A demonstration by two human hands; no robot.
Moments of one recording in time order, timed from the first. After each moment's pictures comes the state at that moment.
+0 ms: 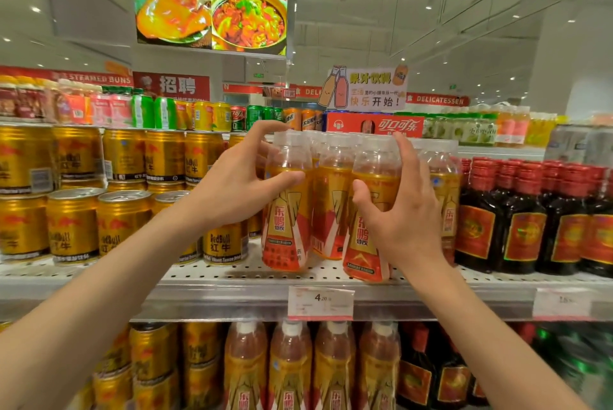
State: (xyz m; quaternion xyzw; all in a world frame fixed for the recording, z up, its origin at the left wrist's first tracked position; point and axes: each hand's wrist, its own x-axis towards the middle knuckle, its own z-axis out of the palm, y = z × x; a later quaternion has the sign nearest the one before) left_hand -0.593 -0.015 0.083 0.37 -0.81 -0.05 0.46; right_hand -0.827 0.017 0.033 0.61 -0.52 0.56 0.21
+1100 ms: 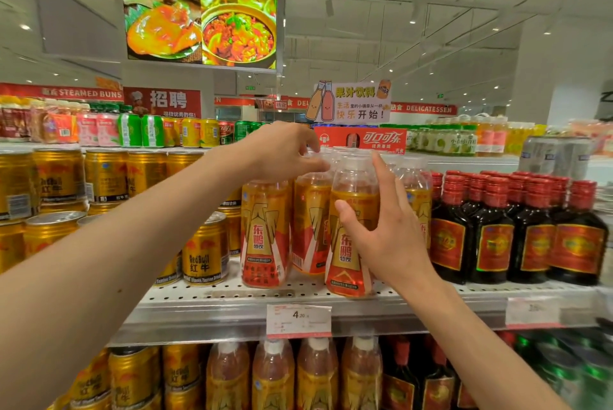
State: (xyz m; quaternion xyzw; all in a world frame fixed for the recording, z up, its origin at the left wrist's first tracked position) left_hand -0.664 -0.038 0.163 0.40 -0.87 0.11 0.24; right_hand -0.844 0.033 0.038 0.66 -0.52 0.52 0.13
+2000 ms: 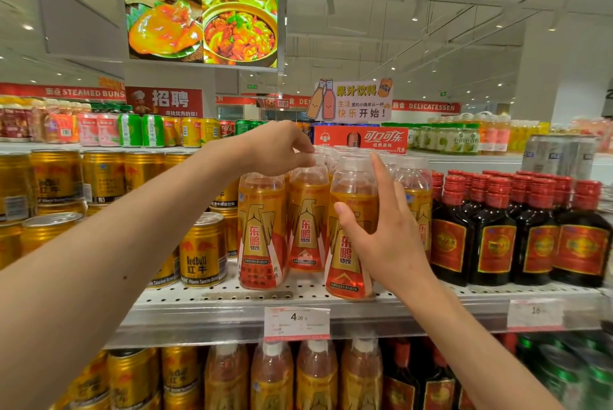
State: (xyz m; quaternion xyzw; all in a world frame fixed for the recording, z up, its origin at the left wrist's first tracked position) left_hand -0.663 -0.054 0.170 0.42 -0.88 0.07 0.22; right_hand -0.843 0.036 0.038 0.66 -0.53 0.53 0.09
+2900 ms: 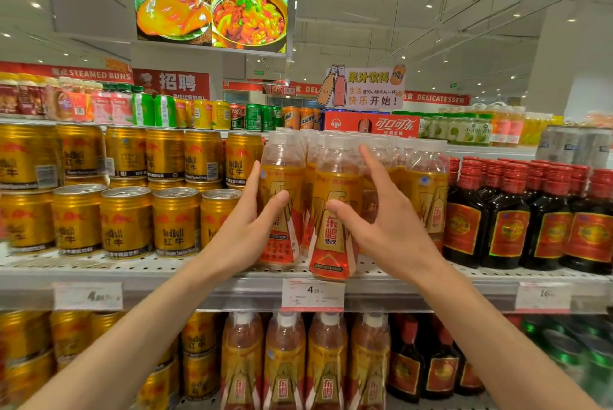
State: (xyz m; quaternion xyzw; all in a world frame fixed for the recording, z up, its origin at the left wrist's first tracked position) left_hand -0.610 0.002 0.022 0.39 -0.74 -0.27 0.49; right_hand -0.820 0.056 0.042 0.72 -0.50 0.49 -0.02
